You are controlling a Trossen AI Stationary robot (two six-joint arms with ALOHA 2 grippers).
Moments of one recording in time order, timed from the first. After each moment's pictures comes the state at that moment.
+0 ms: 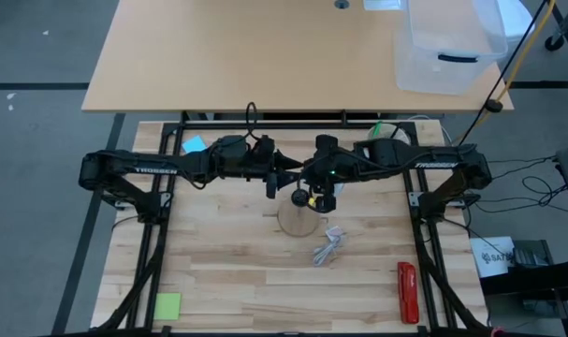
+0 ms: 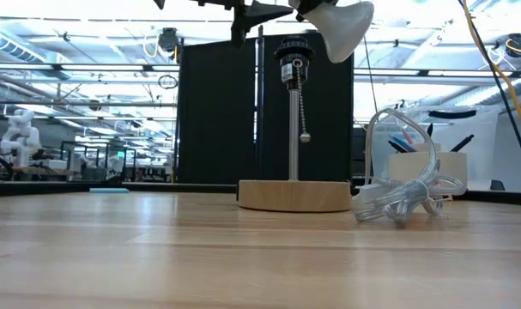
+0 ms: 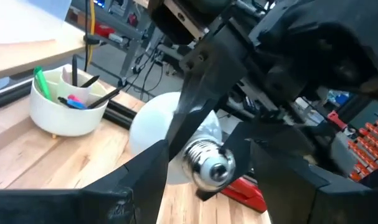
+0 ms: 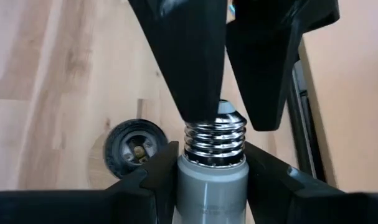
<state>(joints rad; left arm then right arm) 0.14 1.45 1.10 0.26 0.16 -0.49 0.04 1.58 1.71 -0.99 0.27 -0.11</state>
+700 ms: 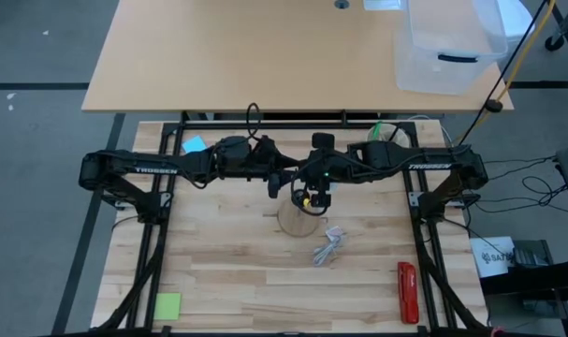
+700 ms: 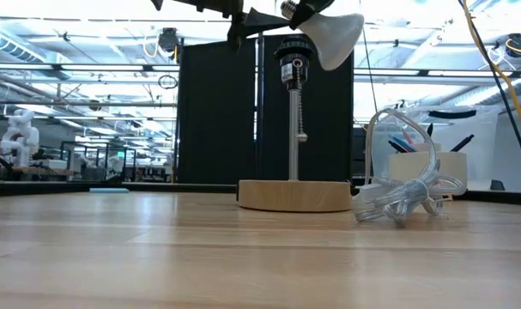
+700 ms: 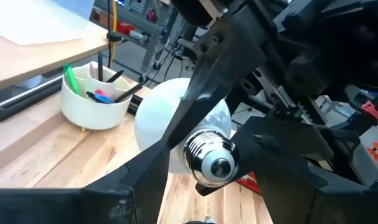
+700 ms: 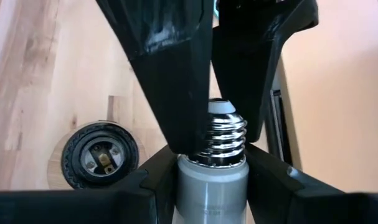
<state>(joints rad) 0.14 1.45 1.10 0.20 0.09 -0.43 0.04 1.61 1.71 -0.95 0.37 -0.17</state>
